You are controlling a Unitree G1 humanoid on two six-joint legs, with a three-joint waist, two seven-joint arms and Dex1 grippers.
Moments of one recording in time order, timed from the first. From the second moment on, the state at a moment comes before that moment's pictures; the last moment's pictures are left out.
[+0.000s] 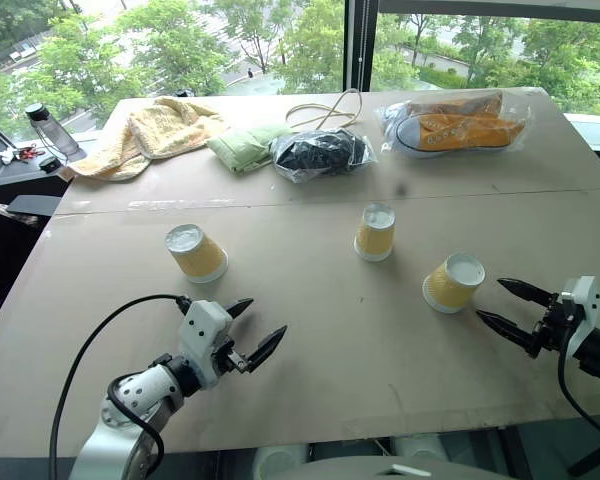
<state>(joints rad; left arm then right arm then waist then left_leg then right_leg) 0.38 0.52 0.11 -0.43 -0.36 0.19 -0.69 0.08 -0.65 -0.29 0.18 0.54 0.01 1.18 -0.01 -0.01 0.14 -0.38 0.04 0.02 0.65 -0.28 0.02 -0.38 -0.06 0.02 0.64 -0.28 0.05</state>
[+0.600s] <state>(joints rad) 0.35 0.54 0.12 -0.36 -0.36 0.16 -0.77 0.14 -0.66 -0.30 0.09 0.54 0.08 1.14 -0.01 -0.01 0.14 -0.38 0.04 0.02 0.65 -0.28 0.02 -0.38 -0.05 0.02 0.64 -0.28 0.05</state>
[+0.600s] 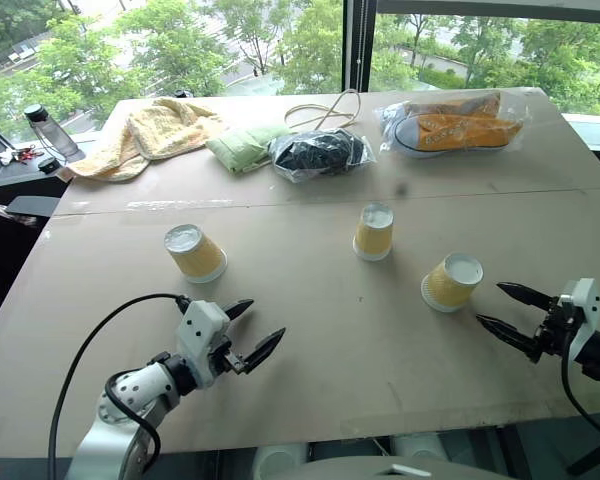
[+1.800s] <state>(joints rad) 0.18 0.25 0.36 -0.35 -0.21 0.05 -0.24 0.09 -0.74 -0.46 -0.30 0.97 0.34 1.20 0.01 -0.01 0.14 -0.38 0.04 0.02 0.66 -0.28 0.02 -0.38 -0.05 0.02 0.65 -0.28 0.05</state>
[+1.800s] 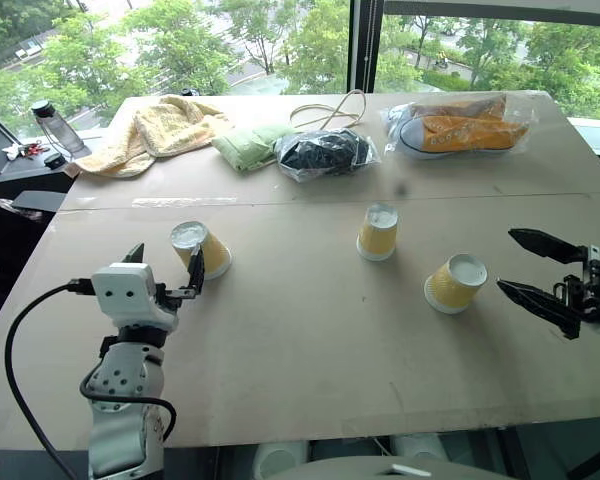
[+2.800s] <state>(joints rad) 0.04 0.30 0.32 -0.18 -0.22 0.05 -0.30 0.19 -0.81 -0.61 -0.18 0.95 0.28 1.52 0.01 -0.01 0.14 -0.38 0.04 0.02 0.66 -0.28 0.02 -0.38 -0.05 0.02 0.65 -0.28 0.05</state>
